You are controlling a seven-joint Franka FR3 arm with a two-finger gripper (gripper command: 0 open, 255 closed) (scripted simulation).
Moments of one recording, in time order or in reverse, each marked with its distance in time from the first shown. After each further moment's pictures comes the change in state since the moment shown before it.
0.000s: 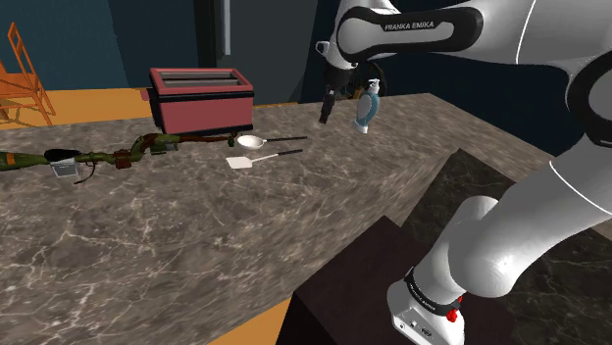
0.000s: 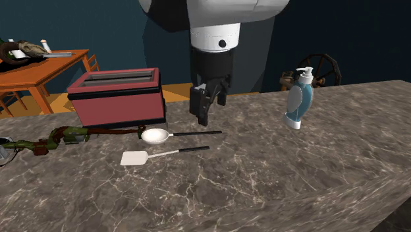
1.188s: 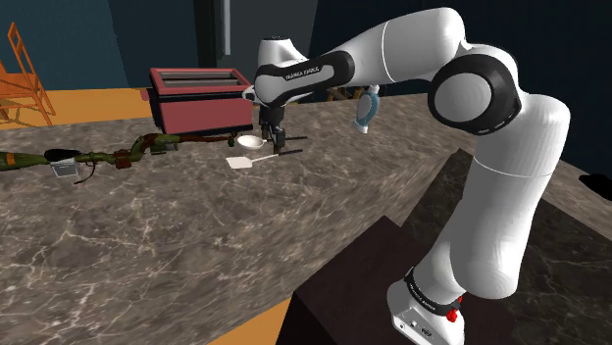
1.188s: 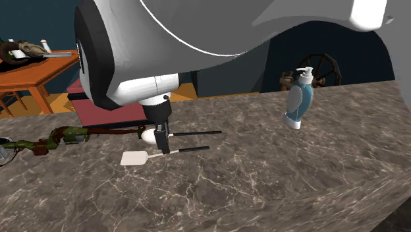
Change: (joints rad) arm 0.073 0.533 0.081 0.285 0.098 0.131 -0.608
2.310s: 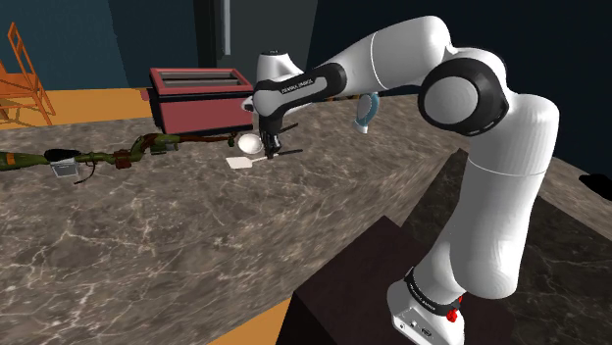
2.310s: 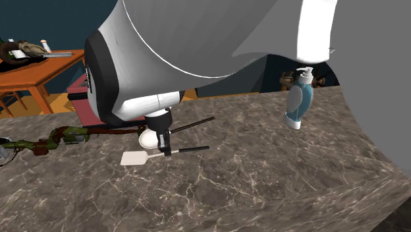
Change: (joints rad) arm -0.004 0.044 0.005 -0.032 0.006 0.078 -0.010
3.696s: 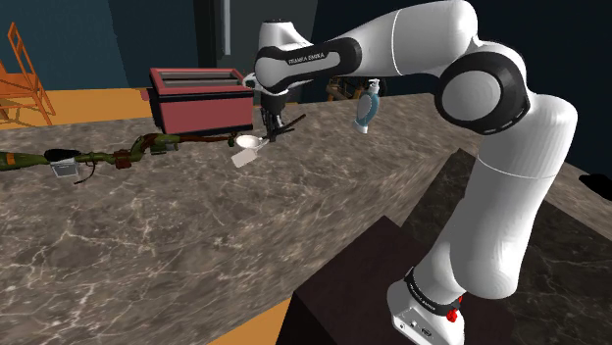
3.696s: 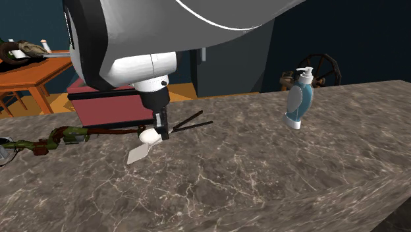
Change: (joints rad) arm 0.004 -0.073 -0.005 0.089 -0.012 -0.165 -0.001
